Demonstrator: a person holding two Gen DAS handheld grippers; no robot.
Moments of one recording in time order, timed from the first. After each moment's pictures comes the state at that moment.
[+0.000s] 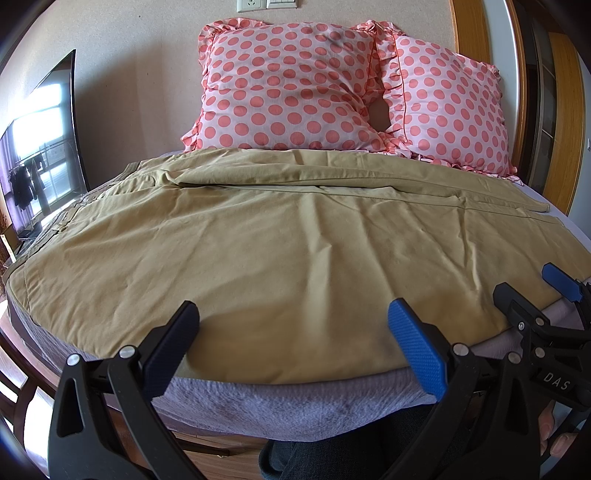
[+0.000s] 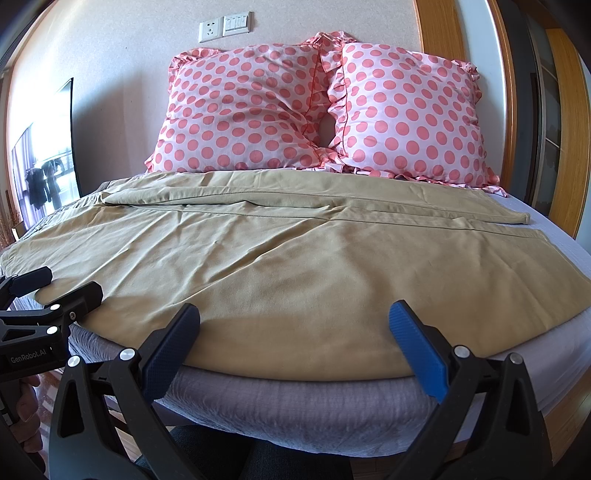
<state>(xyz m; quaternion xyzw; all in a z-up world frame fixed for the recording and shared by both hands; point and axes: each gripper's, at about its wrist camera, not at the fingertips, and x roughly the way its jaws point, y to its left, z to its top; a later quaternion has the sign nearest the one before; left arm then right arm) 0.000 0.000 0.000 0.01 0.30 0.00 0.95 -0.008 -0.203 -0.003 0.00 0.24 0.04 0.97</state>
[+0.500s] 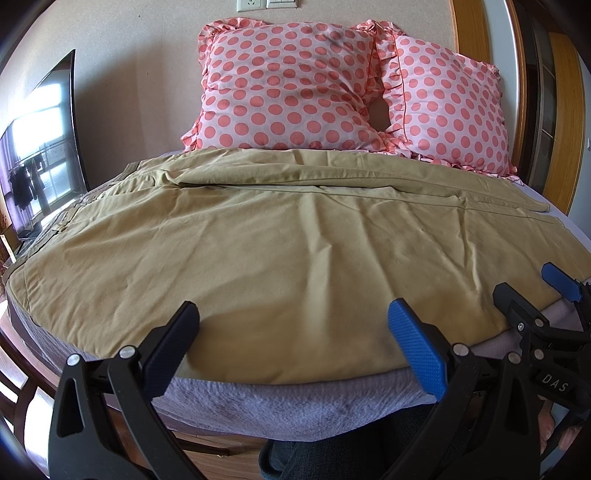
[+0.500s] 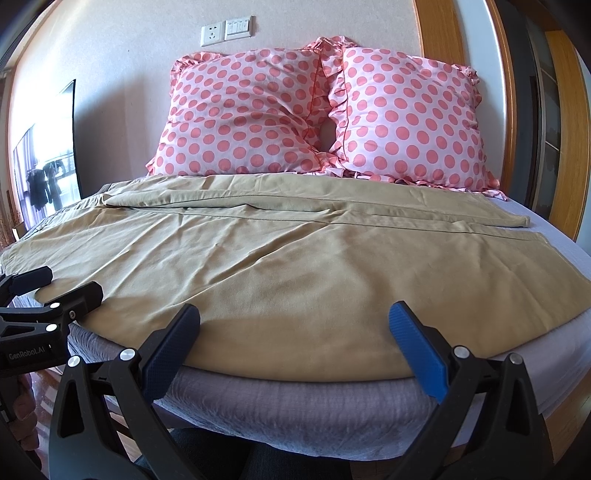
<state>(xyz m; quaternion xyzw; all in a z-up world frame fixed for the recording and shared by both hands) 0.000 0.000 0.000 0.01 0.30 0.00 0.95 -0.005 -0.208 0.005 0.00 0.25 0.05 0.97</state>
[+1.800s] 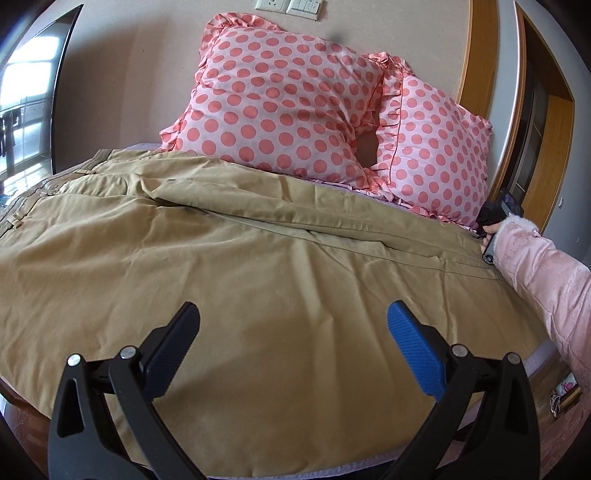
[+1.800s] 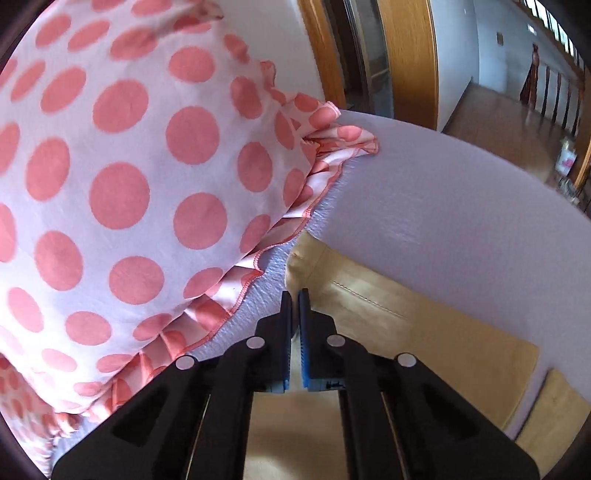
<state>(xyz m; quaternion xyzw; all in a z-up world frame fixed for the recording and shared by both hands) 0.036 0.041 0.022 -0.09 0.27 -0.08 0.95 0.304 -0.523 0.014 0.31 0.33 -0.29 0.84</state>
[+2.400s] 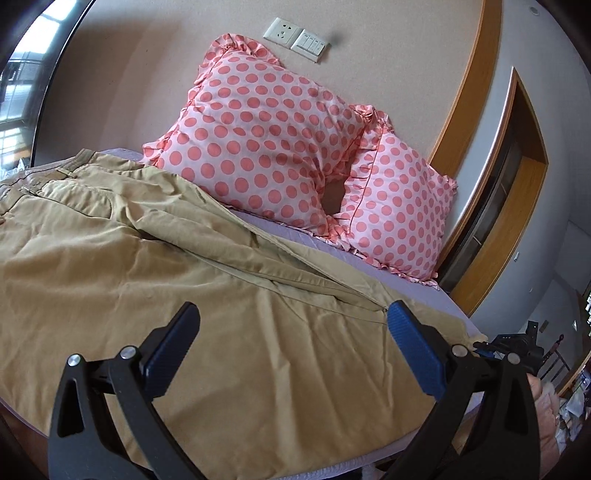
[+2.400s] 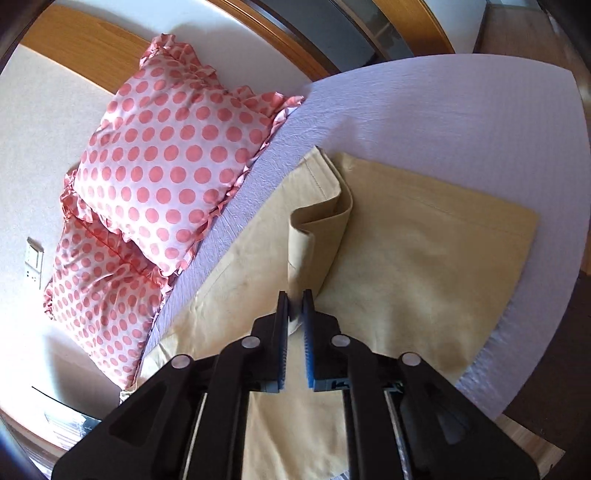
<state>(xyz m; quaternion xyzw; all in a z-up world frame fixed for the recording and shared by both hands) 0.033 0.071 0.059 -0.19 0.22 -0.15 0.94 0.033 -0.502 0.004 0.46 0.29 -0.12 0.83</state>
